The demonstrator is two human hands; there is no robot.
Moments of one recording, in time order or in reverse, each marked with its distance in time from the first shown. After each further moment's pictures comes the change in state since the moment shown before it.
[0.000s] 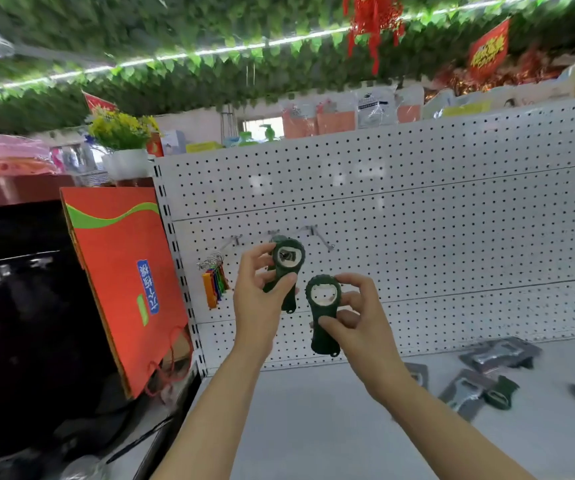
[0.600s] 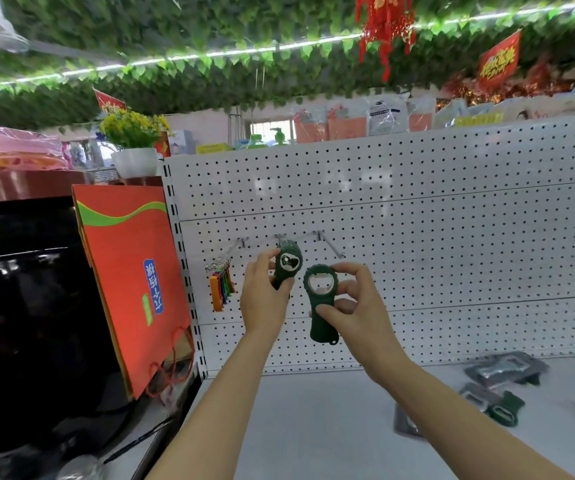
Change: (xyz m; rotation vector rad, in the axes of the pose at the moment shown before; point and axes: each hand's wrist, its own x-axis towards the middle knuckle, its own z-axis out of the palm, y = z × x) left_hand 0.045 -0.048 -0.002 0.584 0.079 0.069; right_hand 0.030 -0.009 0.009 -0.061 -0.060 -0.032
